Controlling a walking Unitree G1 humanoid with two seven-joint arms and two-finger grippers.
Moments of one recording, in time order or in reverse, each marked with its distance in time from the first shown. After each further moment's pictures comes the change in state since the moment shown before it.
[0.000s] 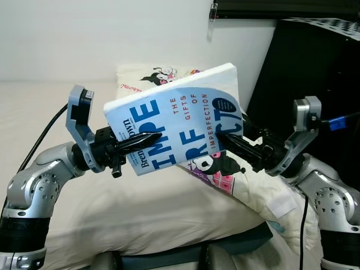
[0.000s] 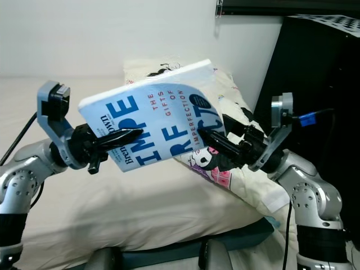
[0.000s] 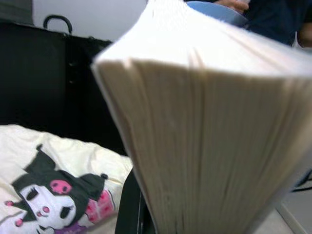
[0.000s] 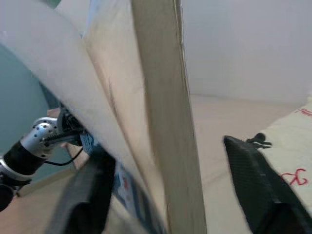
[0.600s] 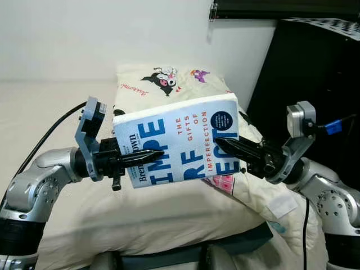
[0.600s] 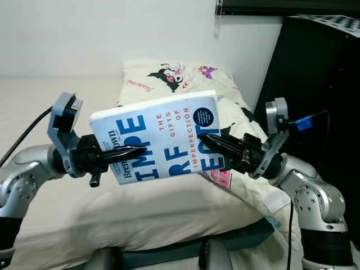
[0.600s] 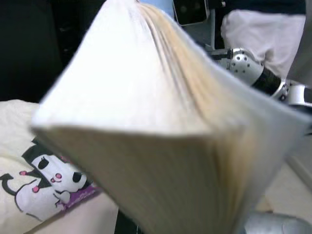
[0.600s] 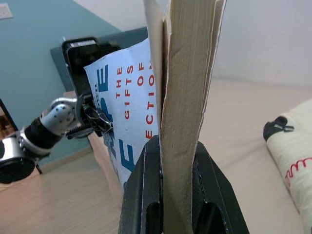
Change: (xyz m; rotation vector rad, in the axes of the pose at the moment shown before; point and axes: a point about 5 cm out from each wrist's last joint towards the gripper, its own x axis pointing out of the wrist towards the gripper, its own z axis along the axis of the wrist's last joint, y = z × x) left arm -0.006 -0.001 -0.006 0.118 0.221 -0.045; right arm -0.005 0.005 -0.008 0.033 0.085 0.044
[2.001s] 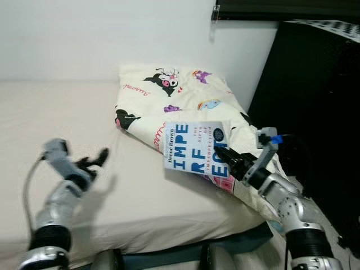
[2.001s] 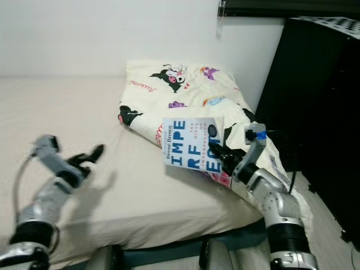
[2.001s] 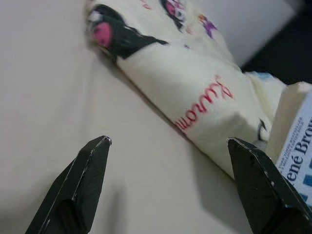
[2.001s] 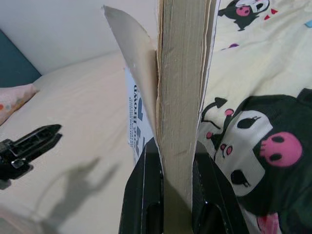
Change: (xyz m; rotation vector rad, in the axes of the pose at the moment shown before) left arm -0.059 0.052 -0.143 -0.478 -0.102 1.276; right arm 0.001 -0.064 -0.081 0.139 0.050 -0.619
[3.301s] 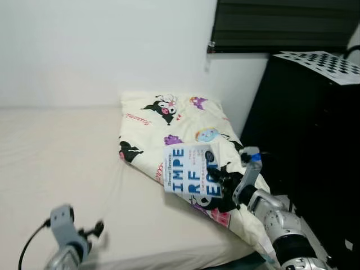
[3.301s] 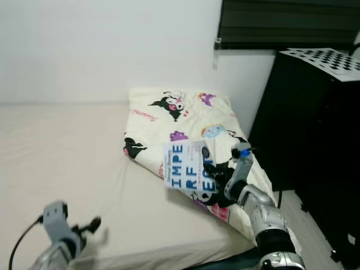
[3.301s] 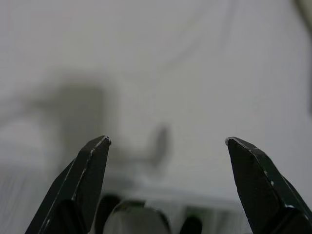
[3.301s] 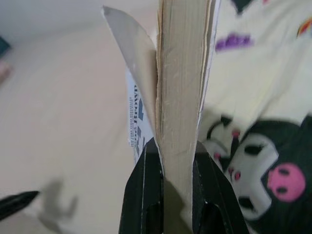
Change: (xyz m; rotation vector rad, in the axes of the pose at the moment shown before) left arm -0.109 0.077 -0.129 0.026 0.456 0.446; right arm -0.006 -0.019 -0.072 -0.003 0.221 -0.119
